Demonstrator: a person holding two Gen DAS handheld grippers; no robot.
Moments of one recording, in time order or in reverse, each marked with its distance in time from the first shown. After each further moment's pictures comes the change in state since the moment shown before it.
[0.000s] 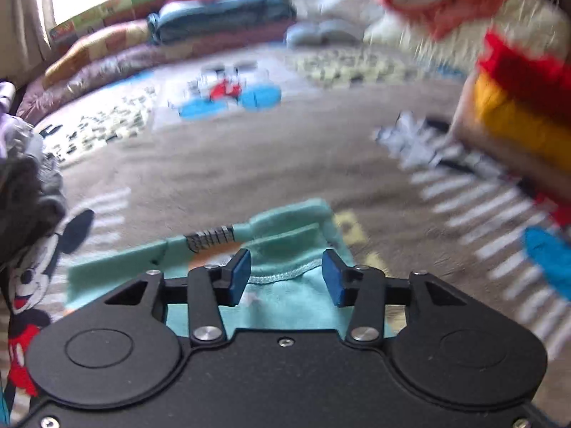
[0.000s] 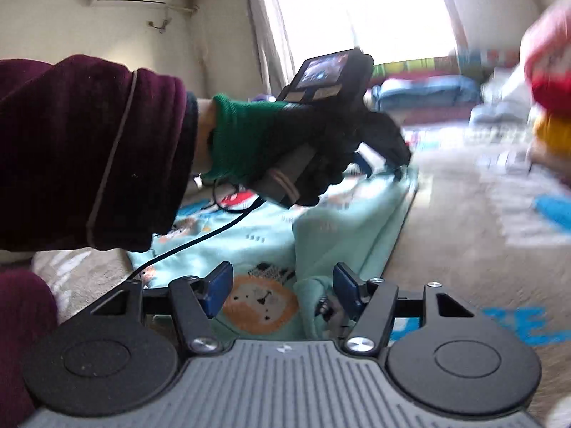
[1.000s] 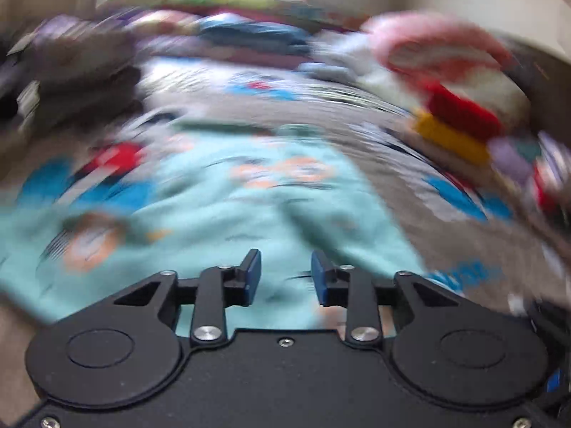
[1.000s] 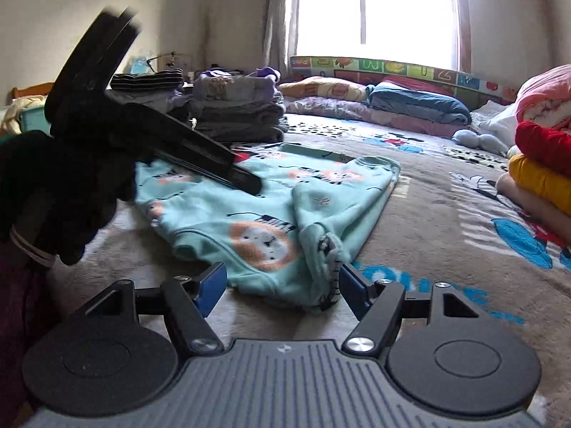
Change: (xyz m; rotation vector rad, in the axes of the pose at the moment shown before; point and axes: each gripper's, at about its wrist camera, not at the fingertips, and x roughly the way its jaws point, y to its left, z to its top) left arm -0.181 0.076 -0.176 -0.359 -0.090 -0.027; right arm -0.036 0.037 -0.006 -0.137 0.134 -0.074
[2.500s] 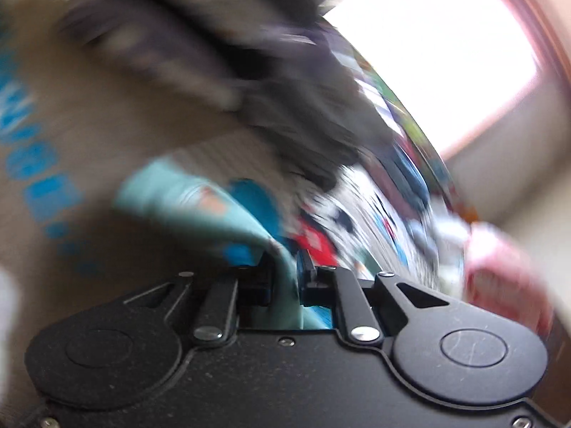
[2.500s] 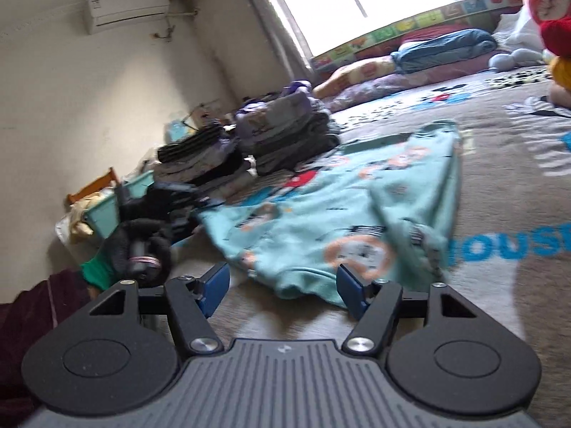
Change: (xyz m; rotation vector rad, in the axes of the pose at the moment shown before) left arm -0.007 0.155 0.044 -0.446 -0.236 0.016; right arm 0.003 -0.007 0.014 0.404 -0.047 0.330
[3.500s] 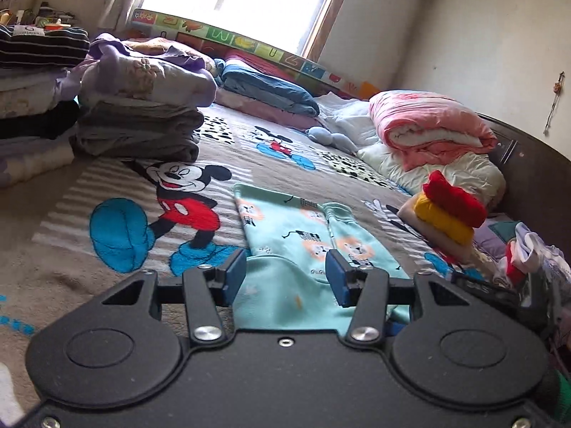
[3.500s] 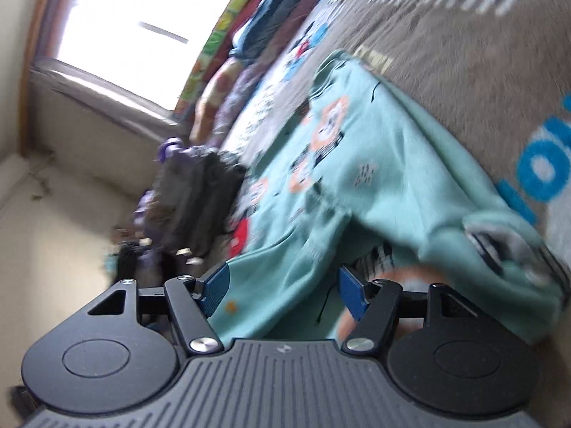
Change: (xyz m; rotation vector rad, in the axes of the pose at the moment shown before) left arm -0.045 -0.059 -0.014 0.430 0.146 -0.239; right arm 0.119 -0.046 0.025 0.694 -0.133 -0.274
